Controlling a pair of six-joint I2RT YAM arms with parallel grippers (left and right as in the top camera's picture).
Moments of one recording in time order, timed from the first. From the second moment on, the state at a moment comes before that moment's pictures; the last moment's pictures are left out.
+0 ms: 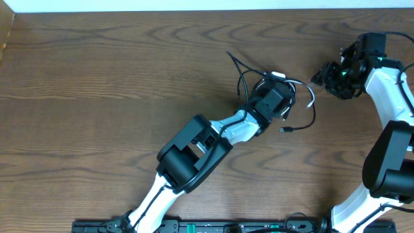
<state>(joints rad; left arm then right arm) -0.85 2.29 1.44 0.08 -0.32 -0.40 -0.18 1.89 1.39 -0.74 -0.34 0.35</state>
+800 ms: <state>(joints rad) -0.61 1.79 1.42 -0.52 0.10 -0.38 -0.02 1.88 1.39 -0.64 -0.89 0.03</state>
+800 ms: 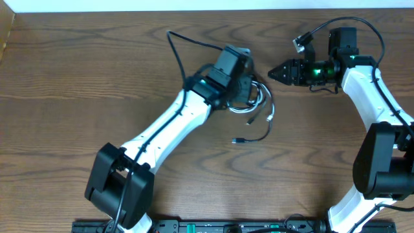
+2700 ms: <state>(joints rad) -0.43 1.96 1.41 -0.31 0.40 -0.23 0.13 1.87 1.38 -0.66 -0.16 0.38</state>
